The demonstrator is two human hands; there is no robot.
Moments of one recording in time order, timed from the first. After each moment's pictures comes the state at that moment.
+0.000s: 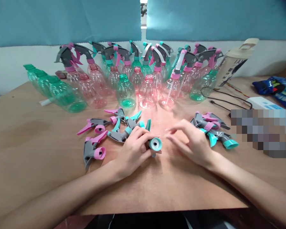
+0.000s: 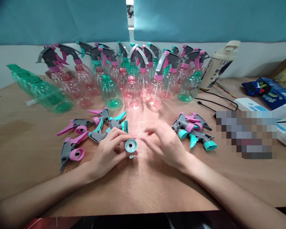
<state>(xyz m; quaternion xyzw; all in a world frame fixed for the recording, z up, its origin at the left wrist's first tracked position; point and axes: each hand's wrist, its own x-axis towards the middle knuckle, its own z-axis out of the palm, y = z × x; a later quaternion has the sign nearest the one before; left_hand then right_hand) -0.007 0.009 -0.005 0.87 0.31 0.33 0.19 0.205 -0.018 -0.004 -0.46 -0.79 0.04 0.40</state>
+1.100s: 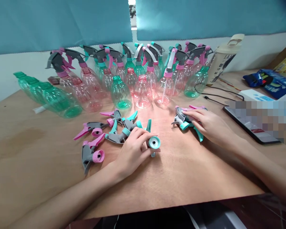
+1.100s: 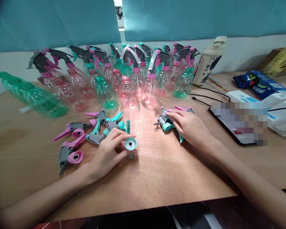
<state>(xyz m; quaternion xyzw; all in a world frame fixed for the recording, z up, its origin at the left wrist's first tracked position) -0.005 0.010 -0.005 0.88 0.32 0.28 0.22 0.289 -0.005 -0.013 -0.59 -0.78 -0.02 0.20</state>
